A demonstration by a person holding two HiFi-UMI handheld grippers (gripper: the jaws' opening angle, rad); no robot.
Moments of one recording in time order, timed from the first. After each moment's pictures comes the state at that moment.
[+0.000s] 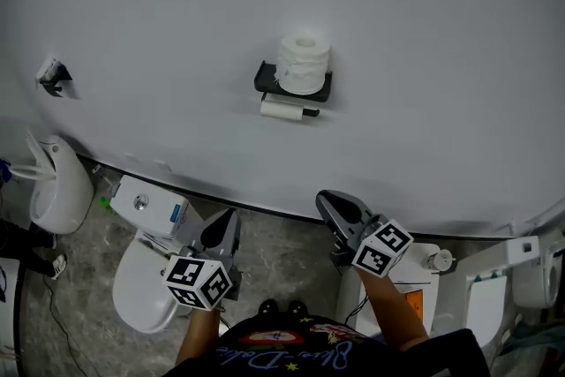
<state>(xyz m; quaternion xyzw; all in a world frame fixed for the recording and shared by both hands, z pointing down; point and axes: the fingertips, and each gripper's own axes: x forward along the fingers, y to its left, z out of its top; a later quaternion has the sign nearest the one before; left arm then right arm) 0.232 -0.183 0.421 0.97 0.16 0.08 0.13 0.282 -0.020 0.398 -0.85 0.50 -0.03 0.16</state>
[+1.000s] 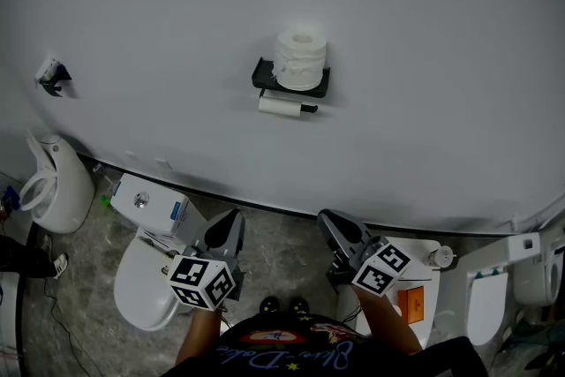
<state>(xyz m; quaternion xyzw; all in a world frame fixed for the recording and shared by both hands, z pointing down) 0.227 -0.169 0.426 0.97 0.18 0.09 0.12 0.244 -0.005 0.413 -0.85 0.48 -0.04 0.21</state>
